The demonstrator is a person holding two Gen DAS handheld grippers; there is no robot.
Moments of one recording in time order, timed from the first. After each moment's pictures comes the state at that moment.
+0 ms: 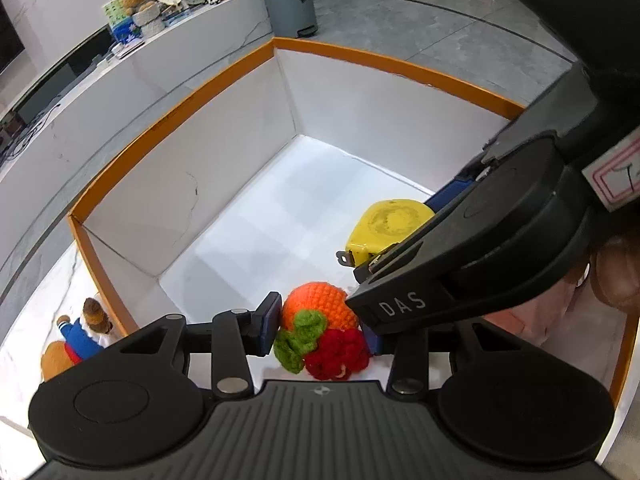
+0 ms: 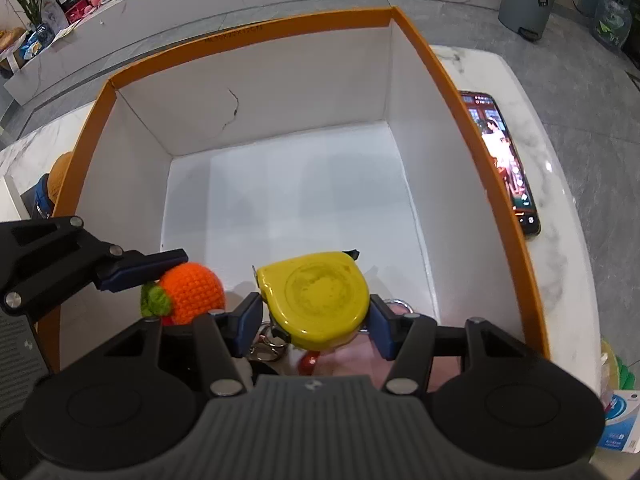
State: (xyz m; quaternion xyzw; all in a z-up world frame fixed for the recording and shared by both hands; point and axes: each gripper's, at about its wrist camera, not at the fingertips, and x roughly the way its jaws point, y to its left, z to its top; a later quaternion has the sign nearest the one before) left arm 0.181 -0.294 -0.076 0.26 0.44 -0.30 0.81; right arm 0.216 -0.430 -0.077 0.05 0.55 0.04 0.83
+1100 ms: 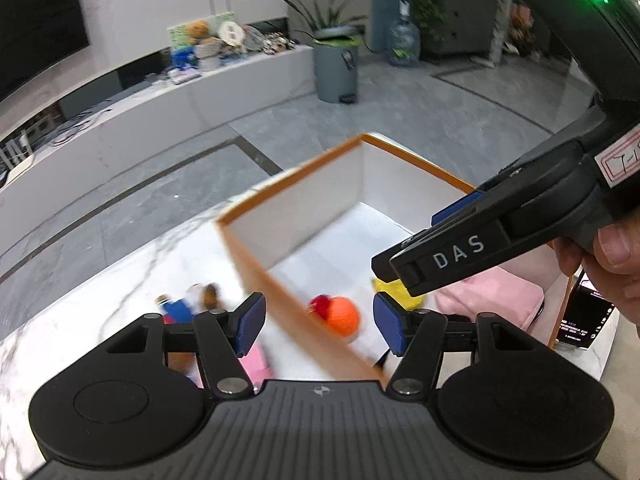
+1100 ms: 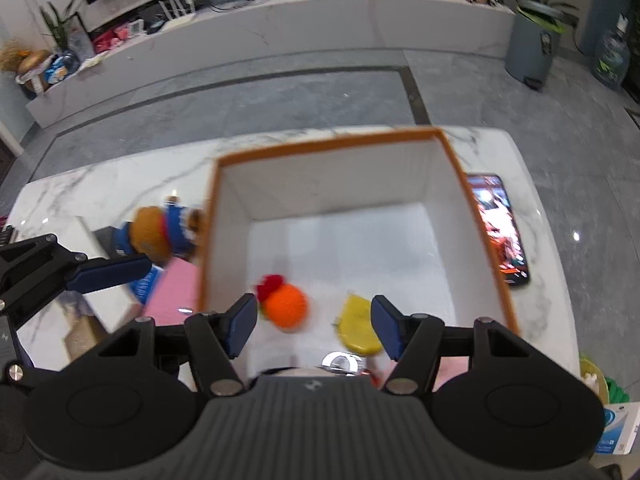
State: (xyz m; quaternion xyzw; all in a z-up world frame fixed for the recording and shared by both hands) left arm 0.169 -0.191 0.012 0.15 0.38 -0.29 0.87; right arm 0.193 -0.381 0.021 0.04 0.49 0.06 0.87
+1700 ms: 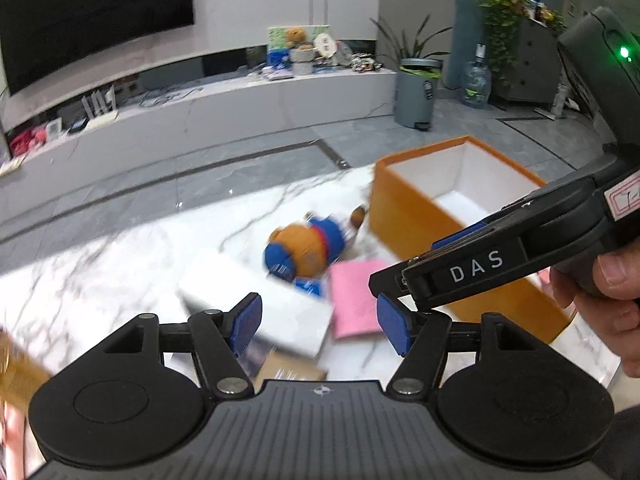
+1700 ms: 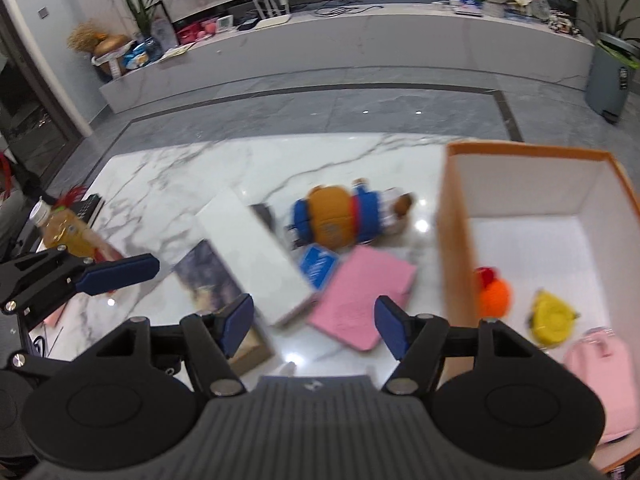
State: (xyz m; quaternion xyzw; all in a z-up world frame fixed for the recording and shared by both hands) left arm 0.128 -0.039 0.007 0.08 0.36 -0.20 0.91; right arm 0.150 -0.227 0.014 0.04 0.46 0.16 0.87
